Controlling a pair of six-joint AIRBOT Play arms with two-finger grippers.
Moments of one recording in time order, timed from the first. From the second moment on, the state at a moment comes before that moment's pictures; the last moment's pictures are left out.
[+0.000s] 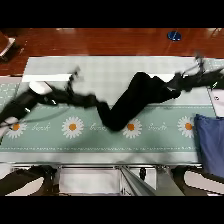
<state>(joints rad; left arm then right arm) -0.27 -1.22 0.96 0.54 -1.00 -1.24 -0.23 -1.35 1.23 -0.77 1.25 1.26</state>
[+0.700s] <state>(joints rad) 0.25 -0.83 1.73 0.53 -0.88 -1.28 -0.23 -0.90 2.11 -1.13 1.35 1.45</state>
